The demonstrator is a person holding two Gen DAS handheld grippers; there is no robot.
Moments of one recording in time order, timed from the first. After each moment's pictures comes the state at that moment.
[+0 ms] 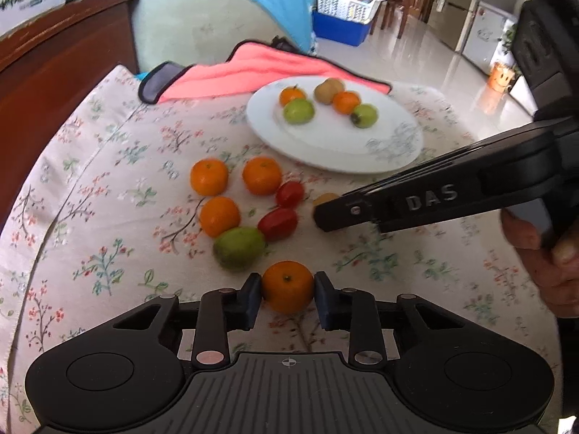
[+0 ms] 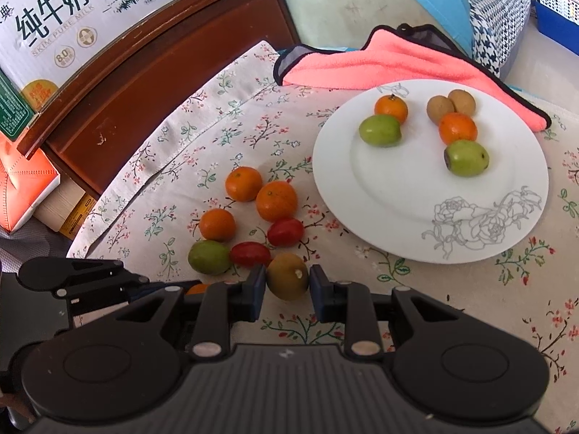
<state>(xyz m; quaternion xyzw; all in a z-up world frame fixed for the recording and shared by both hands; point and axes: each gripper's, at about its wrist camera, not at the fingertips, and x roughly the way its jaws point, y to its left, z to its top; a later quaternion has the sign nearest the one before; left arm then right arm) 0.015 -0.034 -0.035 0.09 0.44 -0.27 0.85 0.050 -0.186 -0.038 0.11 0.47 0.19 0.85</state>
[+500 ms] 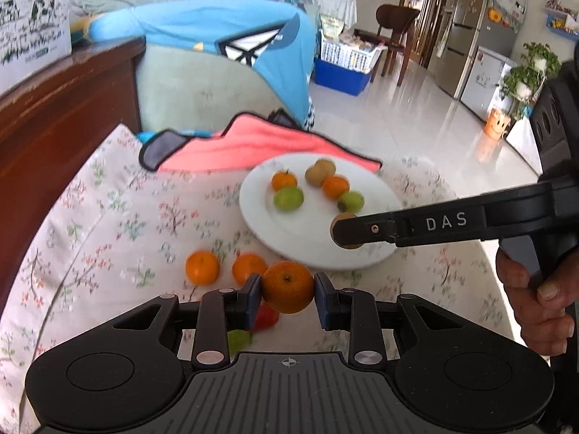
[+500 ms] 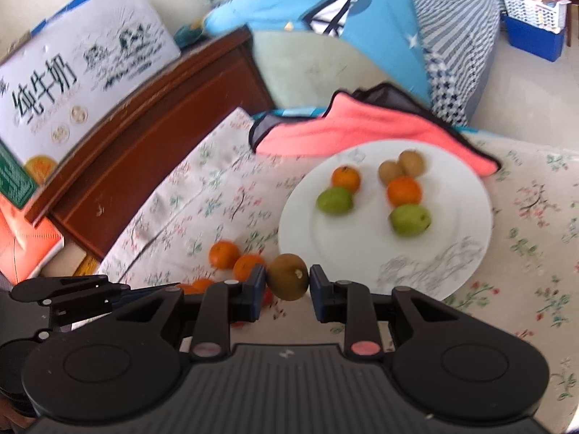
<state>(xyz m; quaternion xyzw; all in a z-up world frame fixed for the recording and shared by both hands) 0.033 -0.049 0.014 0.04 0.38 -0.27 0.88 0.053 -0.232 0.001 0.16 0.41 0.16 0.88</state>
